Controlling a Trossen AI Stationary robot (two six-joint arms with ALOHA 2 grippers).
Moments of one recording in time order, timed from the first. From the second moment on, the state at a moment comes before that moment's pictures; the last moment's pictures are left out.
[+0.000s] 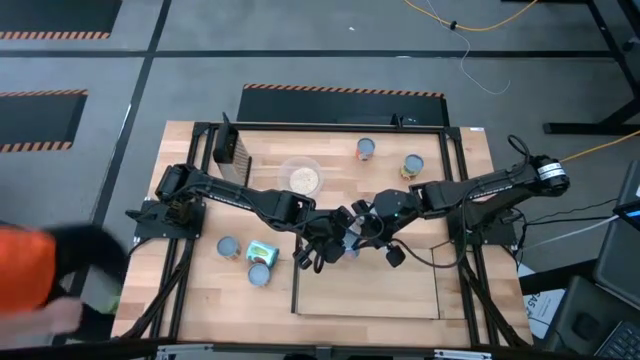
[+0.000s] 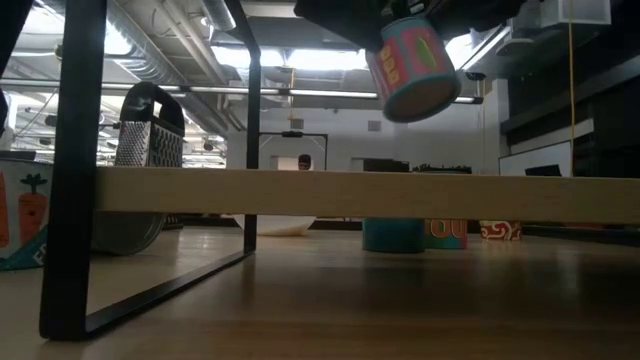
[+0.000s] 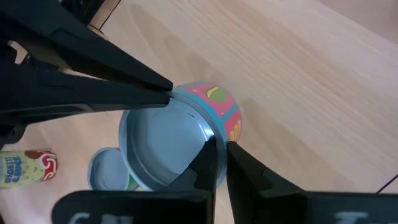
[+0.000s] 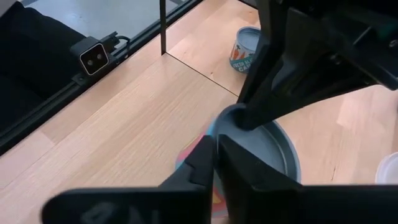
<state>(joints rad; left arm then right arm) -0.21 1.90 1.72 -0.73 -0.01 0.67 0.18 1.36 0.98 -0.31 -0.27 -0.35</state>
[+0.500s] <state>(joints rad) -0.21 1.90 1.72 -0.73 -0.01 0.66 0.18 1.36 0.98 -0.31 -0.27 -0.35</state>
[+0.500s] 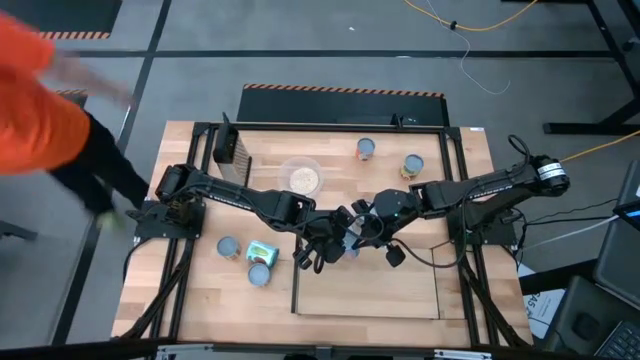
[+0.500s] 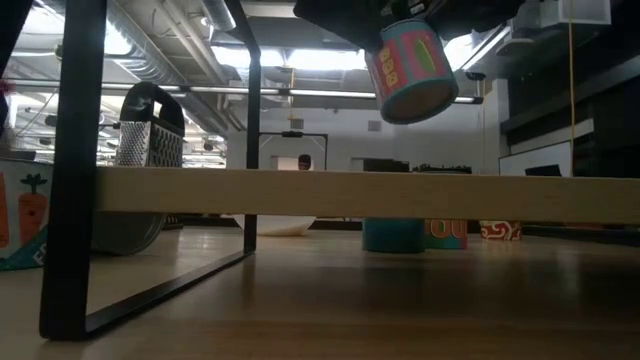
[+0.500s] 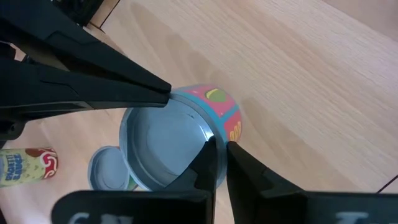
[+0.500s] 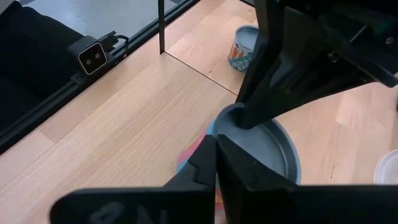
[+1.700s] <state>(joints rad) -0.21 1.90 1.72 -0.69 -0.02 0.65 0.18 1.36 0.98 -0.34 -0.26 -0.34</state>
